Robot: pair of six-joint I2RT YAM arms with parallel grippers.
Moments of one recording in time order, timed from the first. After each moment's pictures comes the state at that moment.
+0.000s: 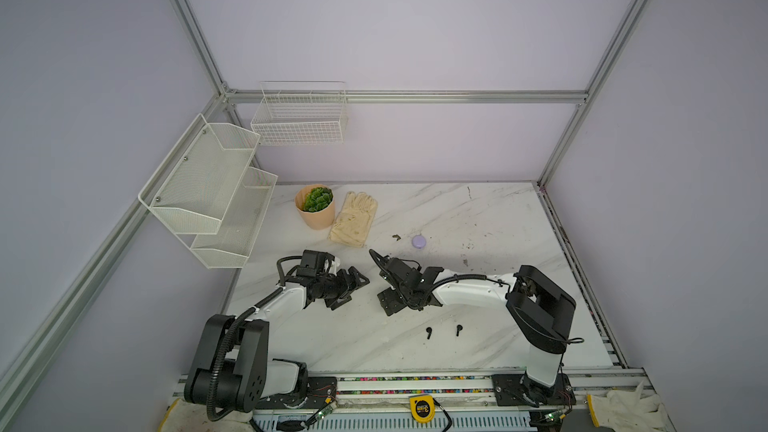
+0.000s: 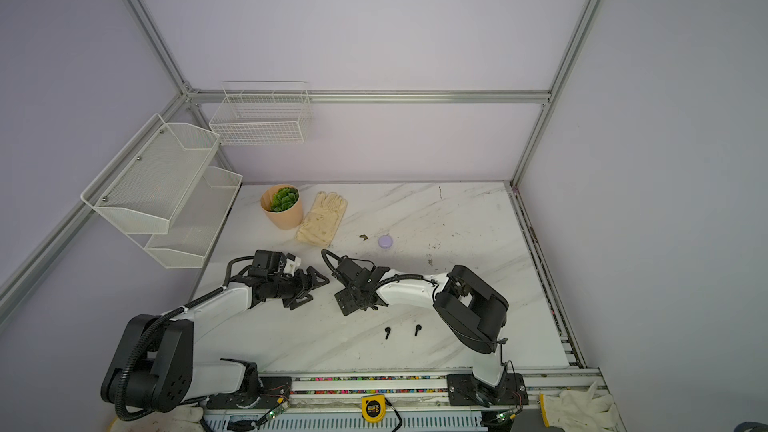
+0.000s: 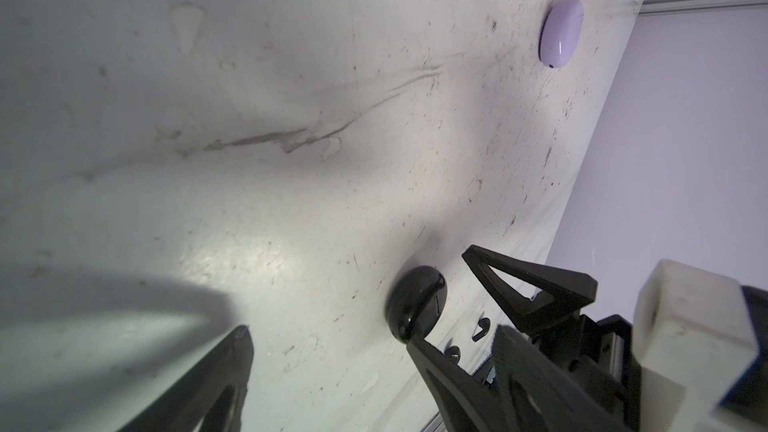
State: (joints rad) left arm -0.14 1.33 0.57 -0.28 0.60 -0.73; right arm 1.04 1.87 1.18 -0.39 0.09 0.44
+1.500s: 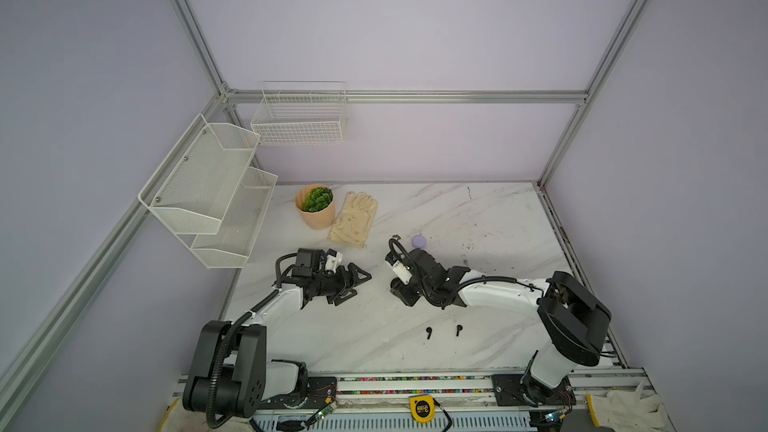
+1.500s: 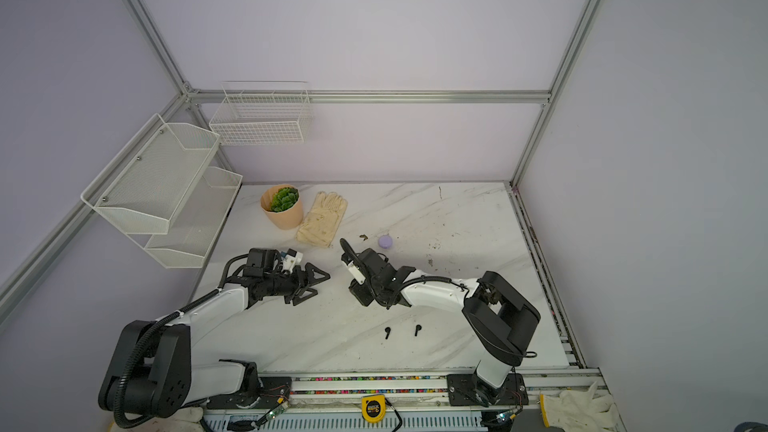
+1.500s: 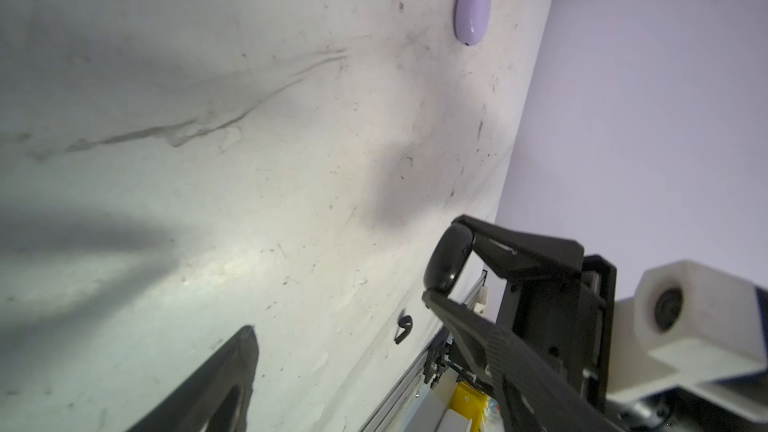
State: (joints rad) left arm -0.11 1.29 0.57 -0.22 0.81 -0.72; right arm 0.91 1.66 0.99 -0.14 -0.05 0.02
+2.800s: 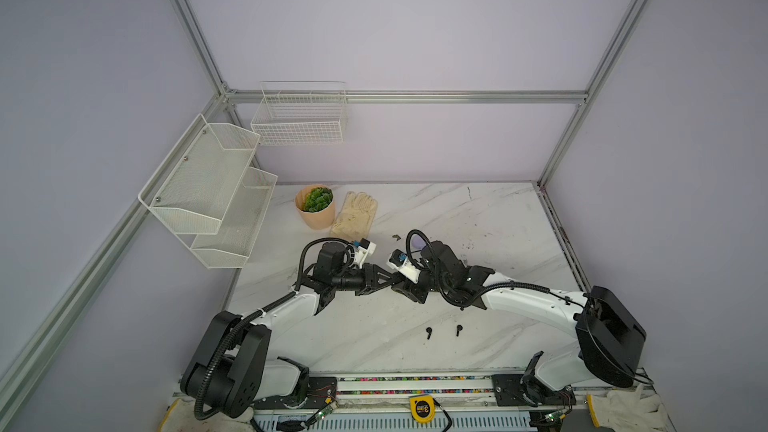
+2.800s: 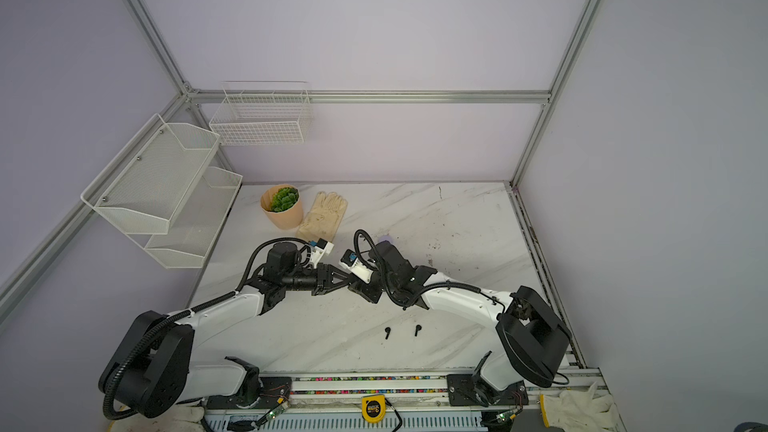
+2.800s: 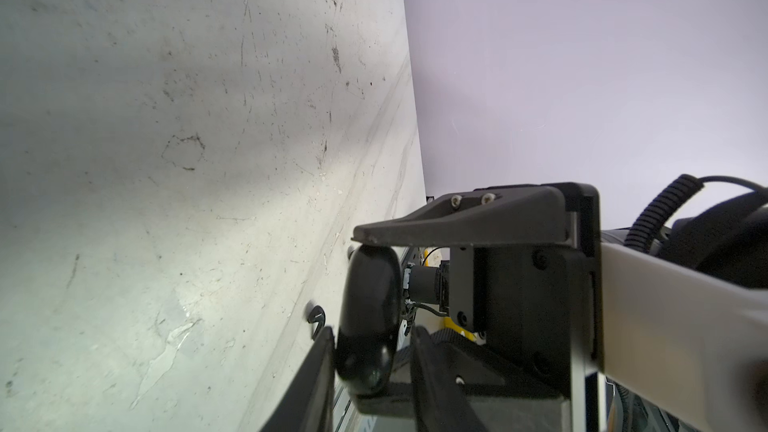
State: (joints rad) left arm -0.36 1.33 0.57 0.18 0.92 -0.84; right arm 0.89 1.49 0.91 -0.10 -0.22 -0.21
